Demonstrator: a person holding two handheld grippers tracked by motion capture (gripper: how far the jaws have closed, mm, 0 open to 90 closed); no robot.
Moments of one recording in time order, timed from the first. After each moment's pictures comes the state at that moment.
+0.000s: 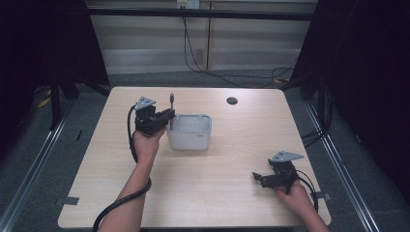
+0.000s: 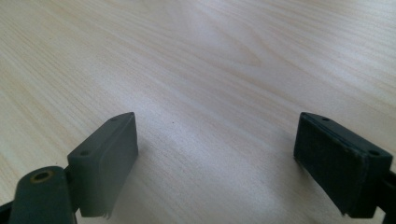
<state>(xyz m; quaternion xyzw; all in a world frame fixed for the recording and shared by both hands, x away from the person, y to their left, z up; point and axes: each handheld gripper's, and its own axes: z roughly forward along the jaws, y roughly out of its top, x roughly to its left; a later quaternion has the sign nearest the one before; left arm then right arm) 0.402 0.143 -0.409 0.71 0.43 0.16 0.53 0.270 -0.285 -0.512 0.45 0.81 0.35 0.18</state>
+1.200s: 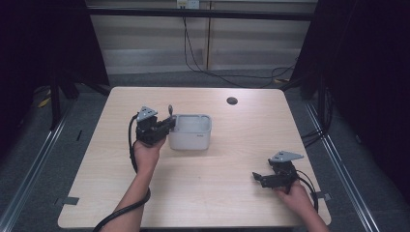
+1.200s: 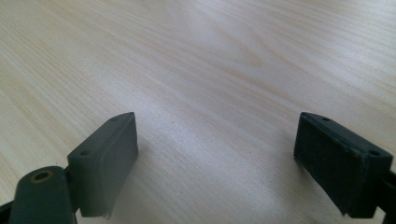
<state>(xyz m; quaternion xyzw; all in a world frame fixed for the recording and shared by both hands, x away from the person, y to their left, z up) 0.380 0.141 -0.424 0.72 0.42 0.16 0.52 0.270 -0.285 -0.512 0.45 0.81 0.35 0.18</state>
